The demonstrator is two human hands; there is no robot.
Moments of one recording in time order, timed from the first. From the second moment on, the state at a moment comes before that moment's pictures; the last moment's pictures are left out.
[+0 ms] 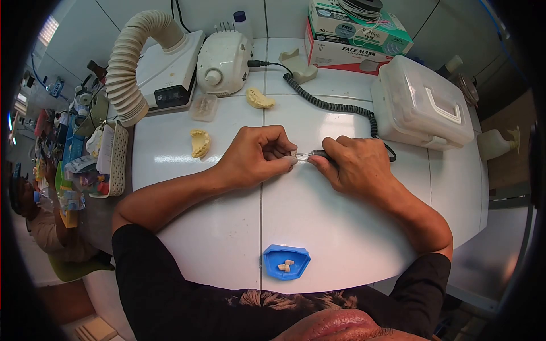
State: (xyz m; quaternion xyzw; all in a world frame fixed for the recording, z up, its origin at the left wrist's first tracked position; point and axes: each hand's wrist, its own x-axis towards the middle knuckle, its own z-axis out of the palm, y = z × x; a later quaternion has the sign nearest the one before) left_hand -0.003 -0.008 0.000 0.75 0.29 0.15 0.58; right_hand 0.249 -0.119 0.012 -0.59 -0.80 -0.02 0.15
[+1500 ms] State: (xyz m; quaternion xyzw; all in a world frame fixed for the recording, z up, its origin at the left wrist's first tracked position) left_hand -0.004 -0.005 -0.006 0.72 0.24 0.17 0.63; right_hand 0.264 -0.121 0.010 -0.61 -0.77 -0.01 0.17
